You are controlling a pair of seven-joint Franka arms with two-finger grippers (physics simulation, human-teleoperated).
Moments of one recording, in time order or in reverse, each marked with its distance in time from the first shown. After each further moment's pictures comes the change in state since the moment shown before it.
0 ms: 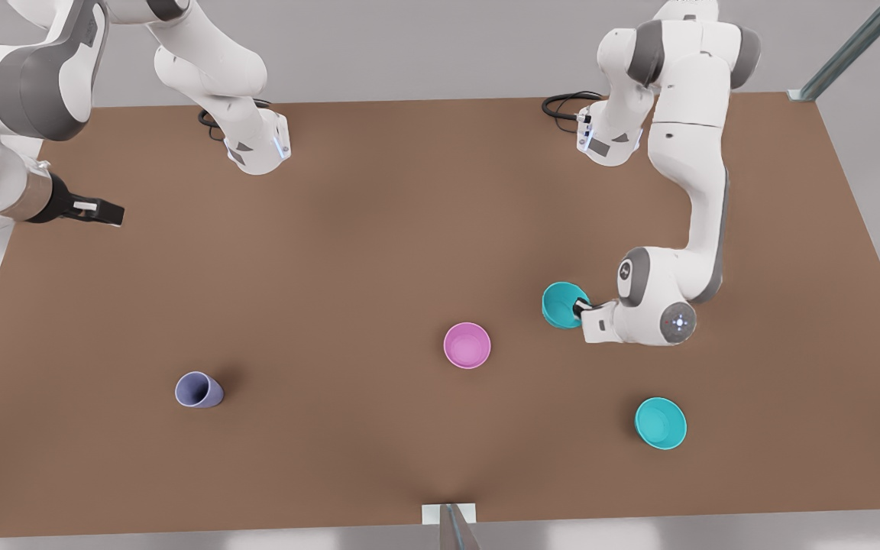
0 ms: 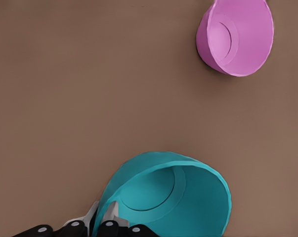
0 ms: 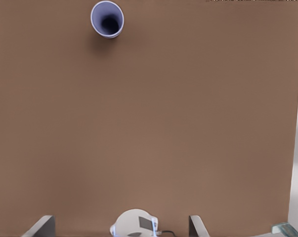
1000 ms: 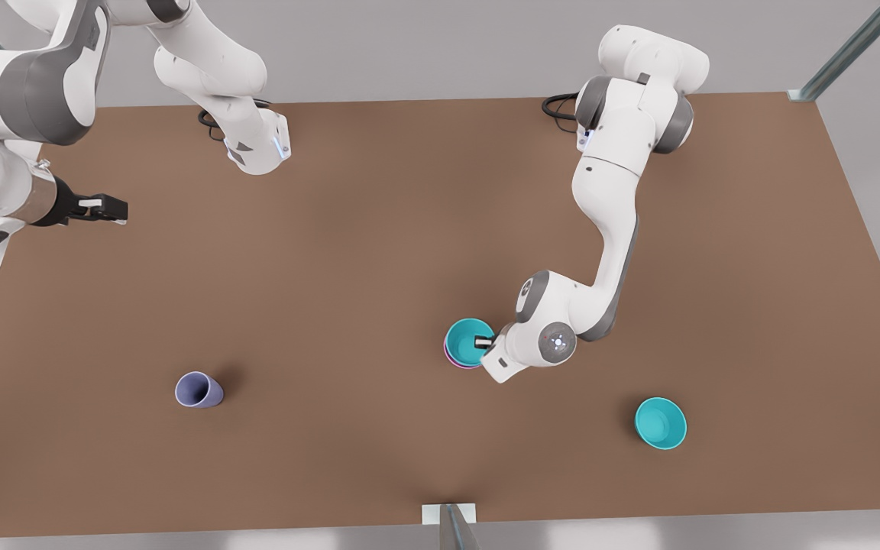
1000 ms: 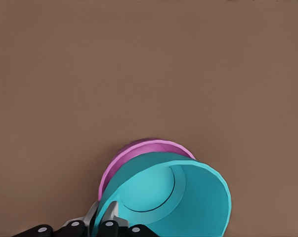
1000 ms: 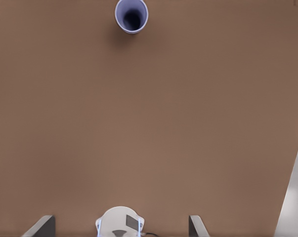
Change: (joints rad) left arm -0.095 0.344 -0.121 0.454 -0.008 0.048 -0.798; right arm 0.009 0.009 -0.001 0.000 0.002 0.001 -0.156
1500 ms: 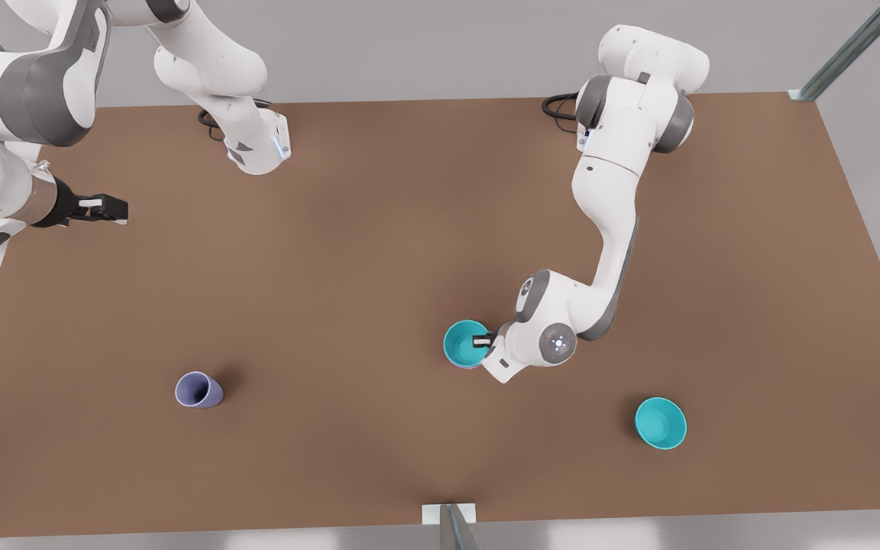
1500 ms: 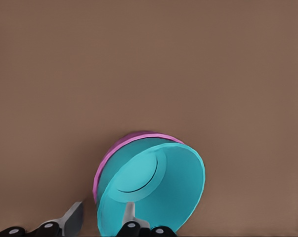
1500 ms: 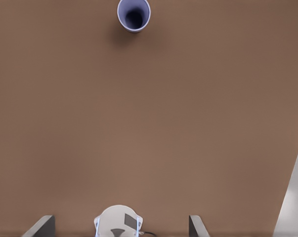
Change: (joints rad) left arm -0.002 -0.019 0.007 -0.008 -0.035 -0.035 -0.086; right arm -0.002 0.002 -0.001 -0.001 0.001 -0.003 -0.018
